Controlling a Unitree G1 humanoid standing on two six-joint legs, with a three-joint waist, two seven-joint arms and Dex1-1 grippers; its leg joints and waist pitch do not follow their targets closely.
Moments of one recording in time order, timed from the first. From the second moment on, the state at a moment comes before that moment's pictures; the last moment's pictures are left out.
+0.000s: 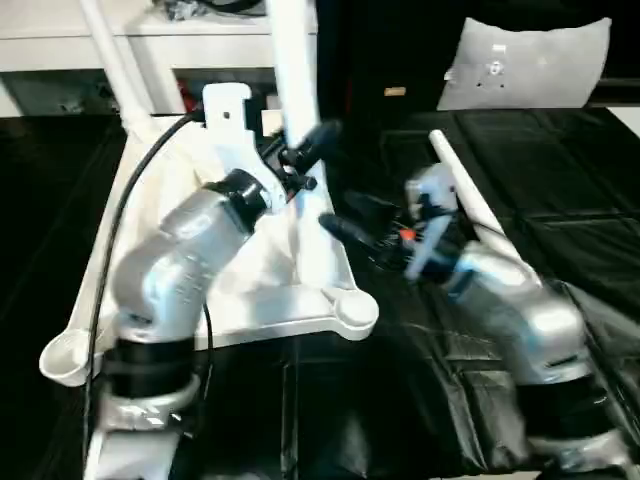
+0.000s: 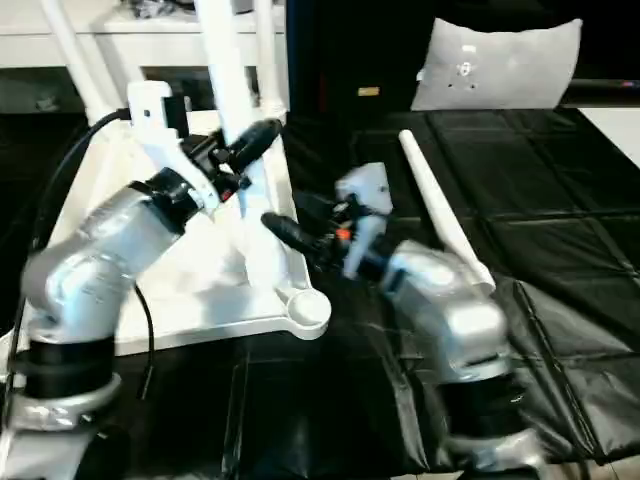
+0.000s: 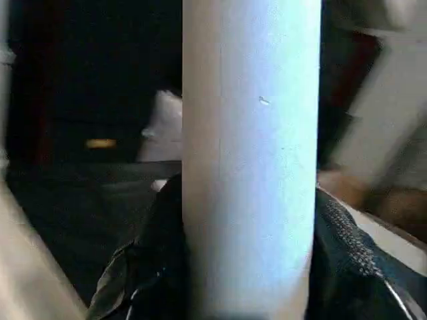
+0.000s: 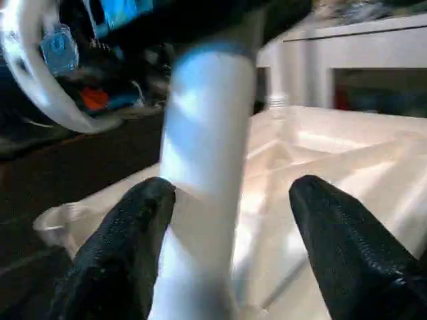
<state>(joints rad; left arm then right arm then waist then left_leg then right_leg) -0.61 0.14 0.08 -0.17 -0.64 0.74 -0.36 -0.46 -0.28 0.06 -0.10 0.52 0.61 0.76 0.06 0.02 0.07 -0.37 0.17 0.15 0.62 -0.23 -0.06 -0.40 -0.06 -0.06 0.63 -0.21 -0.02</state>
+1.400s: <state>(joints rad) -0.68 0.22 -0.03 -0.17 -0.76 0.81 -0.69 -0.51 -0.44 0.17 -0.06 0.60 0.74 1.10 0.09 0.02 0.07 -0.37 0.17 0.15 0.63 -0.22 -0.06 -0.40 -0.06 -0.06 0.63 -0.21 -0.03</state>
